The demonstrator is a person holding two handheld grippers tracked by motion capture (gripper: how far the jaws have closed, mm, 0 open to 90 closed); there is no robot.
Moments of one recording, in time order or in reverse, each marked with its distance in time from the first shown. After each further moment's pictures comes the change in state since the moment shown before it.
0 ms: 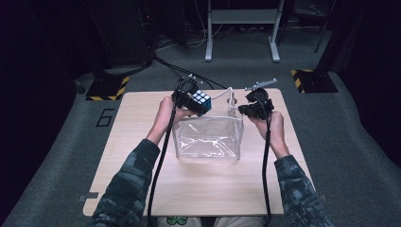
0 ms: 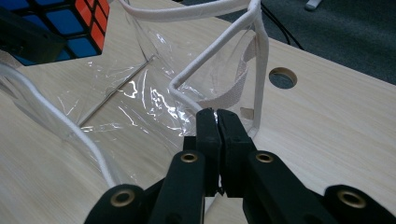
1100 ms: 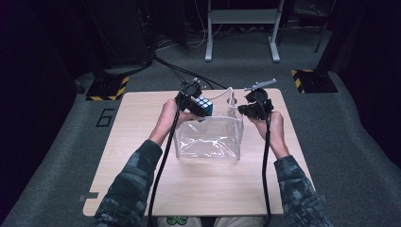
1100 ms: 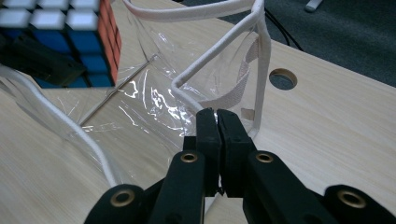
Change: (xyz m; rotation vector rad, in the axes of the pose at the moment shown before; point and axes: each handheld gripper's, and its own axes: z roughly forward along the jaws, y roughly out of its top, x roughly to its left) left arm -0.002 -0.002 0.012 0.048 -0.002 -0.008; right arm 0.002 0.000 -0.001 -0.001 -0.002 -0.008
